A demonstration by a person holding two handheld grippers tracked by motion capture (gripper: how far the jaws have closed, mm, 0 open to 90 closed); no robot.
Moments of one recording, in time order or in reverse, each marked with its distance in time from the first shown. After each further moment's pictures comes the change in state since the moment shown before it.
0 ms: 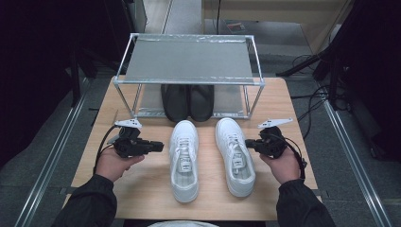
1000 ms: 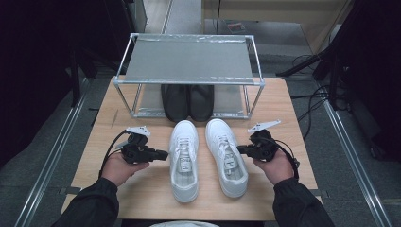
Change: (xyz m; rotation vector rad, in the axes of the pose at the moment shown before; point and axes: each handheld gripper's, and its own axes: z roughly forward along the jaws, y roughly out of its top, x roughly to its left) left arm -0.004 -0.012 0.027 0.114 -0.040 0.022; right arm 0.019 0.001 0.017 0.082 0.070 -0.045
